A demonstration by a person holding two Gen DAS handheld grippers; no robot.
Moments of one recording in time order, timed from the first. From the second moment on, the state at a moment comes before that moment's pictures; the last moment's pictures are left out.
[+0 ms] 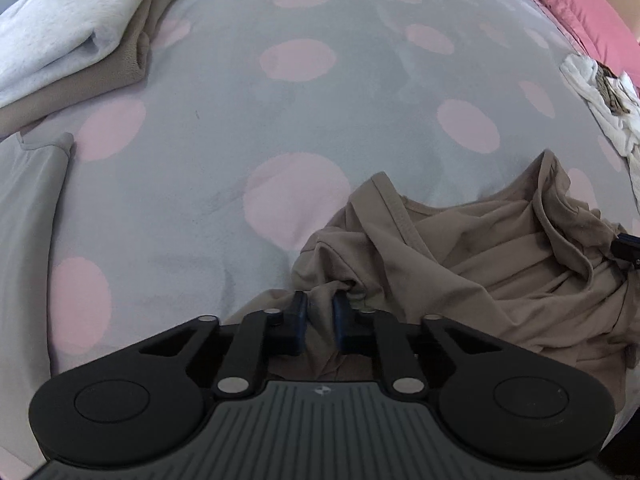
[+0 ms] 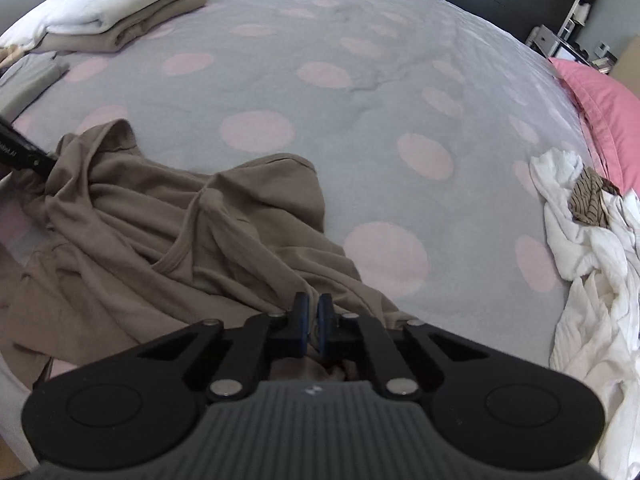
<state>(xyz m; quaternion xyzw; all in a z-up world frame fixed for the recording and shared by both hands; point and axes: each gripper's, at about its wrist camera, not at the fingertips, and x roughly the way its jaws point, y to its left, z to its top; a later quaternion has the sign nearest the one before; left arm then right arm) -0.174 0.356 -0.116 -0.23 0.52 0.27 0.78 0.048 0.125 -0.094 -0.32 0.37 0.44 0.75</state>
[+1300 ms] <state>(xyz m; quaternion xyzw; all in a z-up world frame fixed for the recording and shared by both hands) -0.207 0.335 0.029 -0.15 0.41 0.29 0.85 0.087 0.017 0.035 -0.26 0.31 0.26 0.88</state>
